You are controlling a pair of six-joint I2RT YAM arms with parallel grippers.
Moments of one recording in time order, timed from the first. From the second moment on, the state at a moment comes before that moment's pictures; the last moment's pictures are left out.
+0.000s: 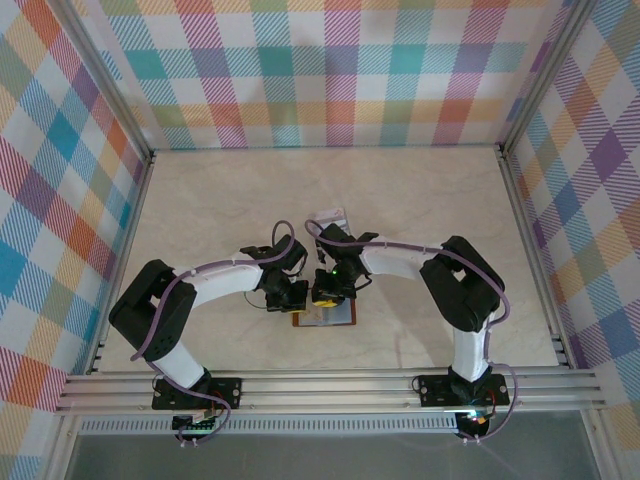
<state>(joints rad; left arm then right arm) -0.69 1.63 0.89 -0.61 0.29 -0.68 0.81 1.89 1.18 -0.58 -0.48 0.78</state>
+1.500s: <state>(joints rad) -0.69 1.62 0.94 -0.63 0.28 -0.68 0.78 1.83 1.13 -0.60 -0.45 0.78</state>
